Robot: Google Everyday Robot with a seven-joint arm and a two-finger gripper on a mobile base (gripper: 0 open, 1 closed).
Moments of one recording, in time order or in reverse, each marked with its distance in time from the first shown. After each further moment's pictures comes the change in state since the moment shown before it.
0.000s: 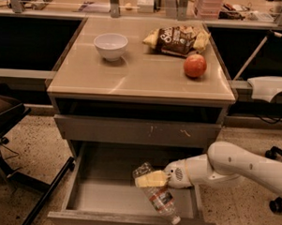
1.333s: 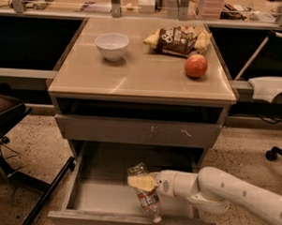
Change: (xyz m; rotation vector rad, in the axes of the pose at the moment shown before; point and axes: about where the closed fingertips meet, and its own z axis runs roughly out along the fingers) arm -0.017 -0.038 0.042 0.132 -0.305 -0.102
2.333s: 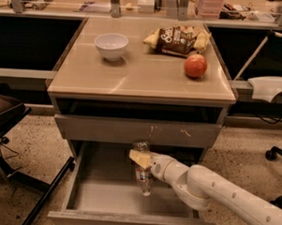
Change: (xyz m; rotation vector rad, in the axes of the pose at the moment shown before) arm -0.082 -0.054 0.020 0.223 -0.326 0.016
